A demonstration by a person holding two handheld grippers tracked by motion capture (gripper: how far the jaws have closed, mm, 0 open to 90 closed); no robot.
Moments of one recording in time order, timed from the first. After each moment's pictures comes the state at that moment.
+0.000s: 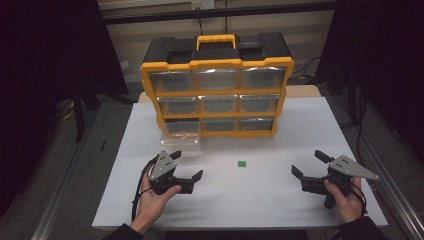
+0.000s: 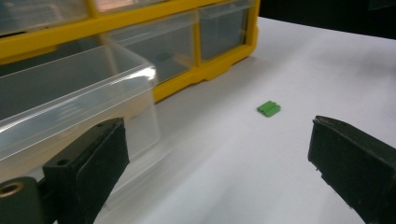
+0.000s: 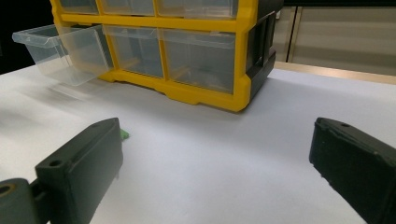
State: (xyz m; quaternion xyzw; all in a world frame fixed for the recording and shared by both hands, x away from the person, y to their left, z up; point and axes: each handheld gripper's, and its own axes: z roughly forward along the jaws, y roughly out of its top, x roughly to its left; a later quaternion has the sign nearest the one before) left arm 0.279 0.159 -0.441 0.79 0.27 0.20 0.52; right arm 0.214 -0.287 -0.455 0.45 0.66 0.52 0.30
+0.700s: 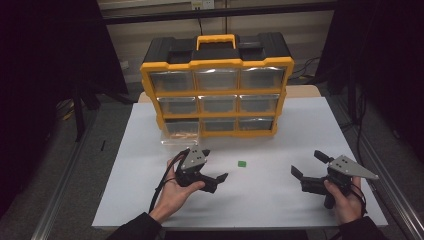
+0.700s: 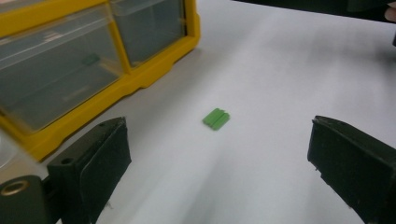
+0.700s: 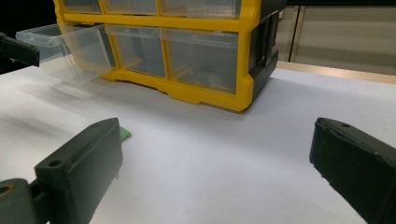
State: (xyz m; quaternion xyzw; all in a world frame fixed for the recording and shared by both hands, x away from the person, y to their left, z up) left arm 0.296 0.097 -0.437 0.84 0.20 0.12 0.49; right arm 0.214 -0.287 -0.455 0.45 0.66 0.52 0.30
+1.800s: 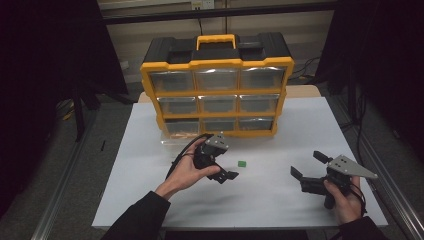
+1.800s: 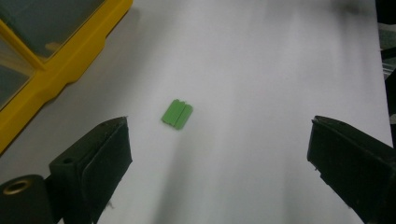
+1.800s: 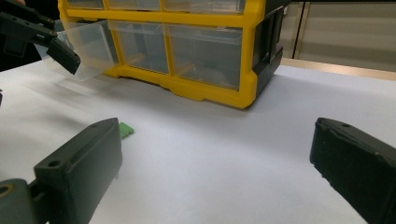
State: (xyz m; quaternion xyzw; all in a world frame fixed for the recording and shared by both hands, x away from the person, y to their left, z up) left arm 0.339 0.054 -0.419 0.92 0.10 0.00 0.39; right arm 0.216 -0.286 -0.456 0.45 0.67 0.52 0.29
